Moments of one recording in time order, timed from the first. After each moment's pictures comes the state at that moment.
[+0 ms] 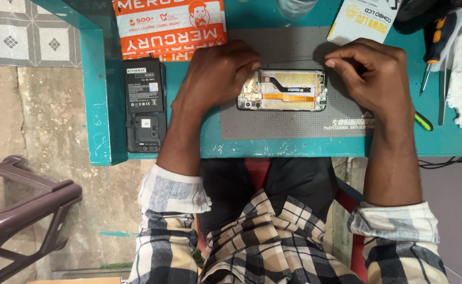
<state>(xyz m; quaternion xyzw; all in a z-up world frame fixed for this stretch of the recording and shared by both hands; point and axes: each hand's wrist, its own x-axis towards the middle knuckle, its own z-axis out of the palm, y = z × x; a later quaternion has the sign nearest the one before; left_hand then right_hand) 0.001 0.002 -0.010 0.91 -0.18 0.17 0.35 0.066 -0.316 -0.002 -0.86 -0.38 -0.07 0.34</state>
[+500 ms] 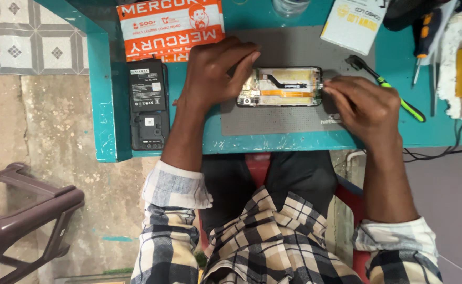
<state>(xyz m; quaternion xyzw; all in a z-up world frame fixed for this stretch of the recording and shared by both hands) -0.007 0.001 0.011 0.83 -0.22 0.31 0.40 0.002 -0.316 0.016 -0.86 -0.39 -0.17 0.28</state>
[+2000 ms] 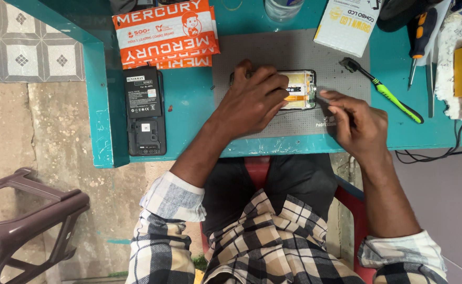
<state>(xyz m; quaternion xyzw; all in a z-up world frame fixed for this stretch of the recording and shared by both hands) -0.025 -0.061 -0.025 0.90 -0.32 0.19 0.23 -0.019 -0.335 -0.021 -0.84 -0.35 -0.15 0.39</state>
